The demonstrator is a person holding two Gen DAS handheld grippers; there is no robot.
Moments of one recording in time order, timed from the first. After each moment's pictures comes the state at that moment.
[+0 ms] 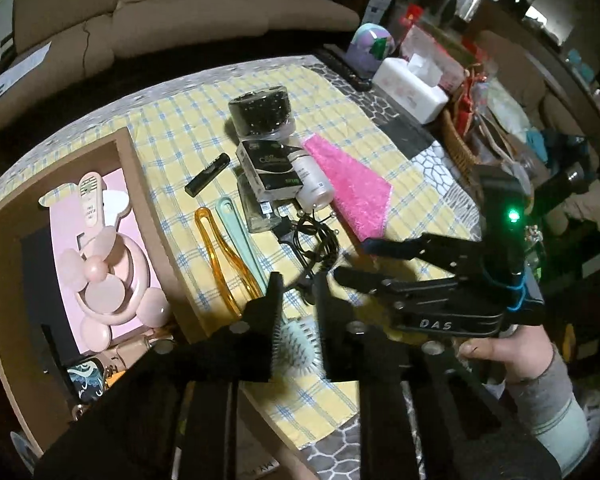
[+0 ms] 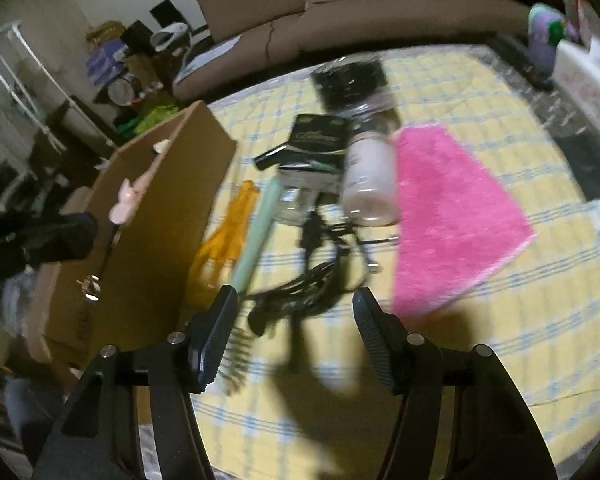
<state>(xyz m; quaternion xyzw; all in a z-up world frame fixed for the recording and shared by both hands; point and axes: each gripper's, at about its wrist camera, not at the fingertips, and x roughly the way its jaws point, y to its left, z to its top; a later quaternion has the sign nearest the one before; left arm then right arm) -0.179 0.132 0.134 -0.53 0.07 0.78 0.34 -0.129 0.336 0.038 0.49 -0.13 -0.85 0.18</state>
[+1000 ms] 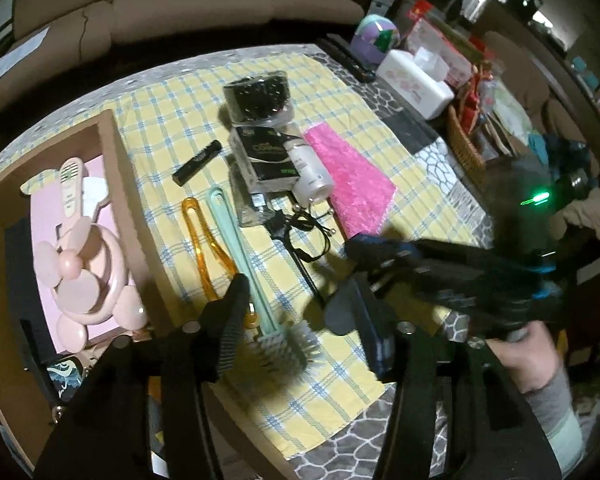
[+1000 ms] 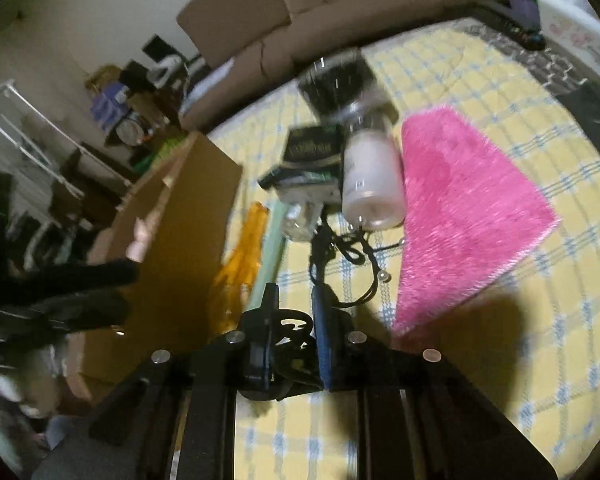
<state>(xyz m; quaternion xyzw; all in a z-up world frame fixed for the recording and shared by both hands) -0.181 0.148 0.110 -0.54 0.06 0.77 0.33 -0.123 0.363 0.045 0.46 -0.22 -0.84 0.18</state>
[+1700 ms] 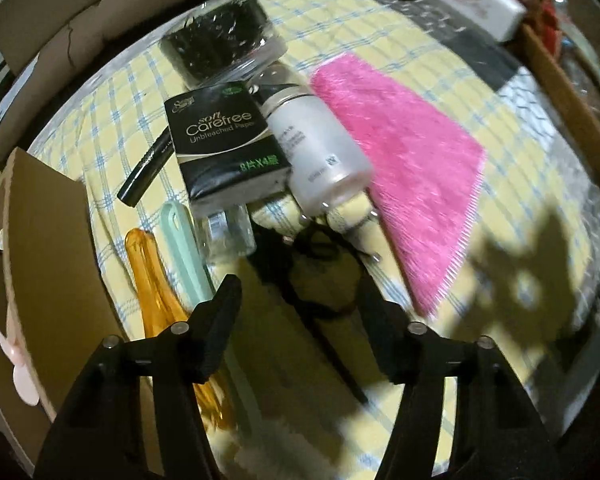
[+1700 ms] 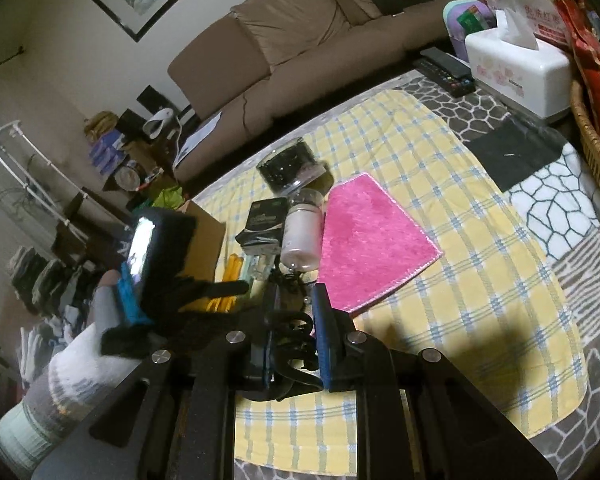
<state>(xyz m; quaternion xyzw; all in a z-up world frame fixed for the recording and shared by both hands) -0.220 0.259 0.010 -0.58 0.21 0.75 0.22 -0.088 0.446 0.091 0.40 -0.24 -0.87 0.14</state>
